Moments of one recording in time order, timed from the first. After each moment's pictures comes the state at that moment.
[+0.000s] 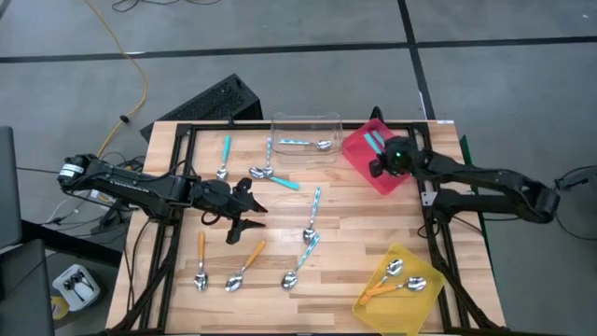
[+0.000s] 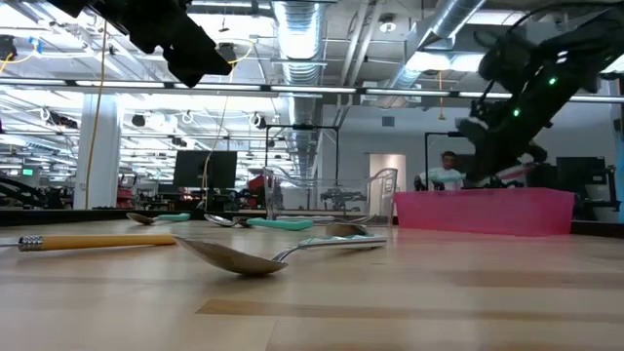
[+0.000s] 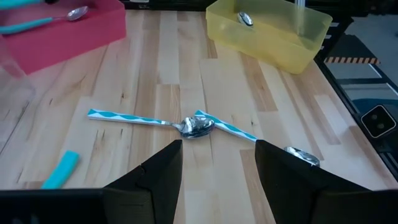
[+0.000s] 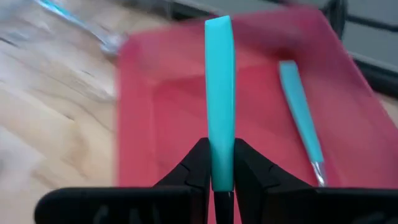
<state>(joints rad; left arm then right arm) -0.12 1.05 0.68 -0.17 0.01 -0.10 -0.61 0.95 0.42 -0.23 0.30 0.36</state>
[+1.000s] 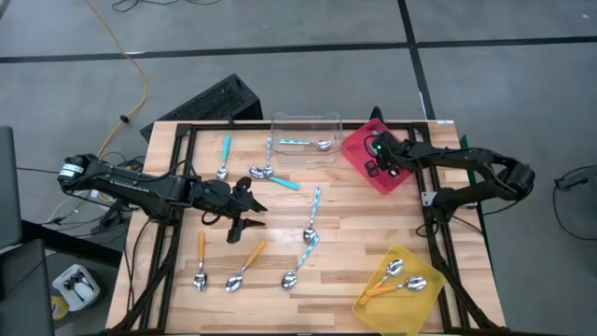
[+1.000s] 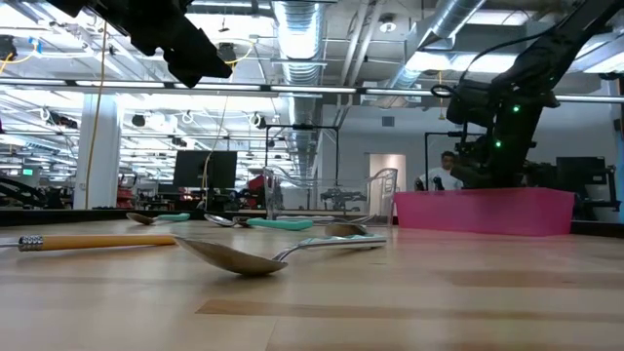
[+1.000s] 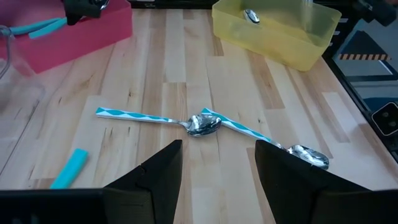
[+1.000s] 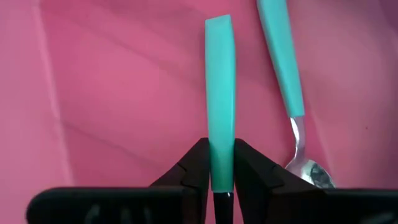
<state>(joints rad) -0.12 1.05 0.68 -0.18 -0.01 -0.09 -0.70 1.30 0.55 -0.38 0.32 0.37</state>
